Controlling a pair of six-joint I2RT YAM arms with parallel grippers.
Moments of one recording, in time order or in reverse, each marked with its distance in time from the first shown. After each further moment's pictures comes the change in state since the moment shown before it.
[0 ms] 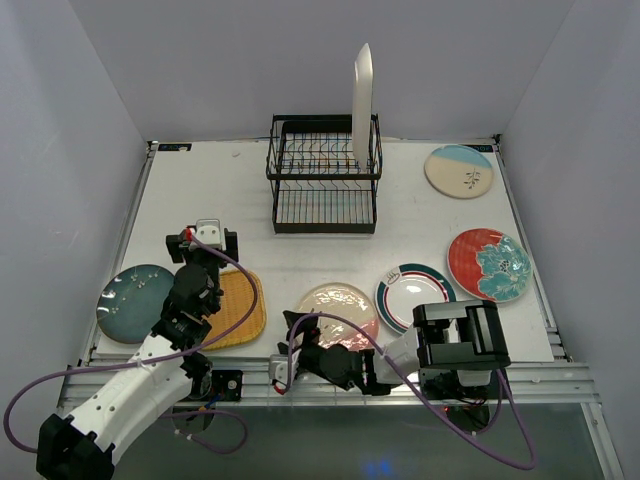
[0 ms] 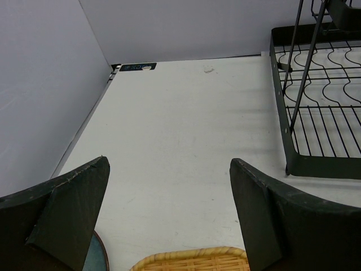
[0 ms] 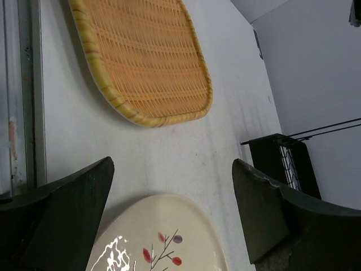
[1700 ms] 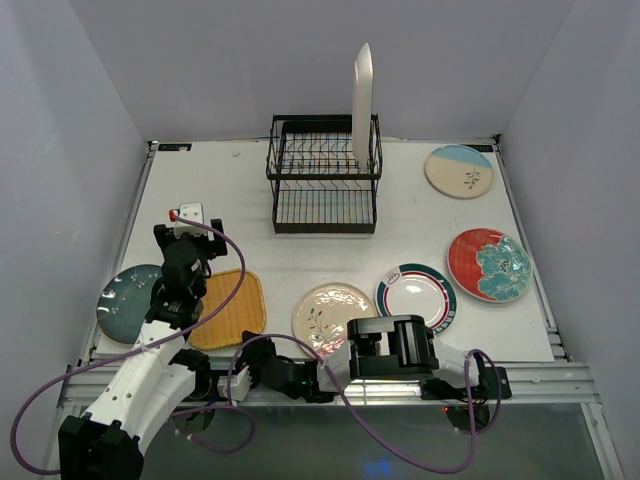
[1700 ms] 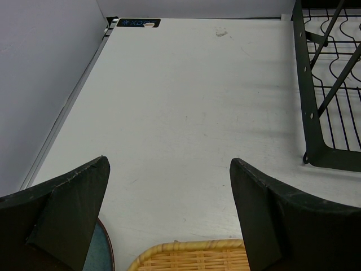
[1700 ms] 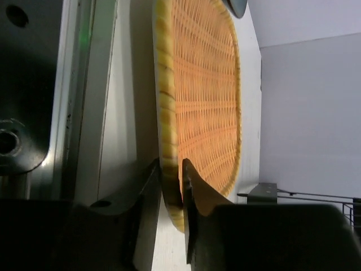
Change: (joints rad) left arm 0.283 0.117 0.101 -0.183 0.244 -0.155; right arm 0.023 0.415 0.470 -0.167 0.028 -0.261
